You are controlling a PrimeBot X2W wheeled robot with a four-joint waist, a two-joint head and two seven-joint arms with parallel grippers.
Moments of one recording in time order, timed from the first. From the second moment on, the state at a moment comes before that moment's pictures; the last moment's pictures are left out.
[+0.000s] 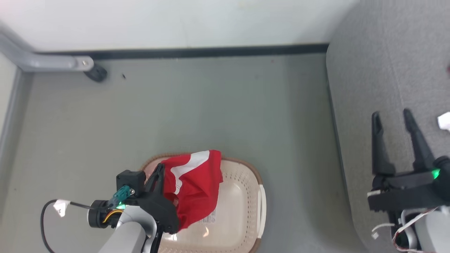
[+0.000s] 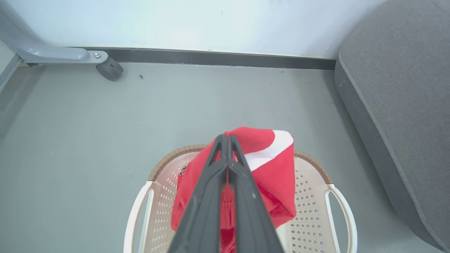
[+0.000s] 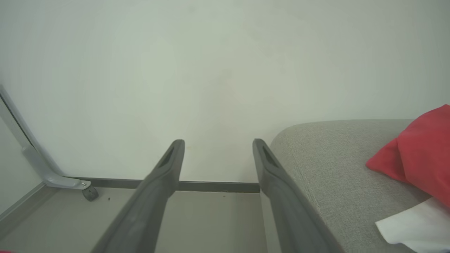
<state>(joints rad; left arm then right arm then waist) -0.58 0.07 -0.49 0.88 -0.58 0.03 -0.25 -0.31 -0.24 0.13 0.06 0.28 -0.01 -0.22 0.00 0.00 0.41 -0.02</state>
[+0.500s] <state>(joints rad) -0.47 0.13 -0.50 0.62 -0.49 0.03 -0.25 -0.21 -0.21 0.18 0.12 0.30 0.00 -0.23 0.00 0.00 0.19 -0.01</state>
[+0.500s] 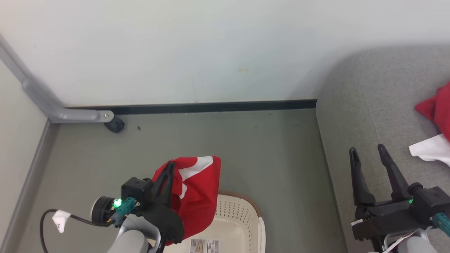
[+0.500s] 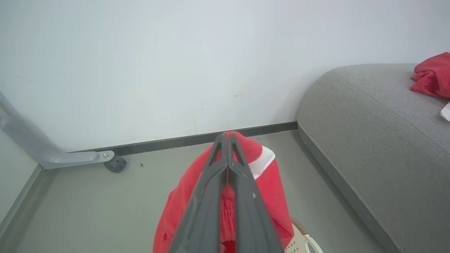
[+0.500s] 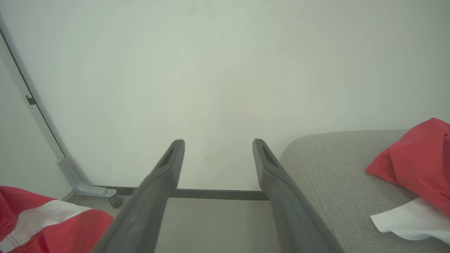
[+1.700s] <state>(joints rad) -0.34 0.14 -0.62 0.23 -0.42 -0.02 -0.21 -0.05 -0.17 0.29 0.06 0.31 0.04 -0.21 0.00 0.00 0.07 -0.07</state>
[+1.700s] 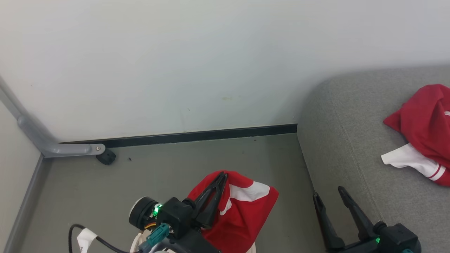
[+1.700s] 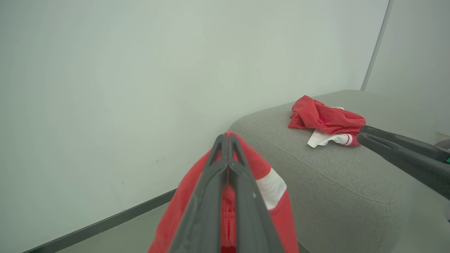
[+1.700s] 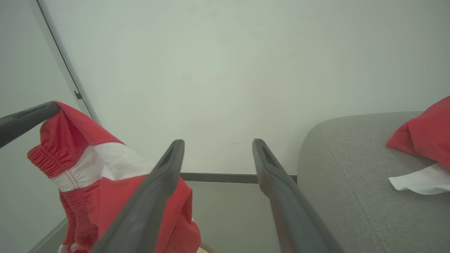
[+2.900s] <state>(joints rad) -0.34 0.13 -0.67 0.11 -0.42 -0.02 -0.12 -0.32 -0.08 0.57 0.41 0.30 0.12 -0.12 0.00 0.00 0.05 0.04</state>
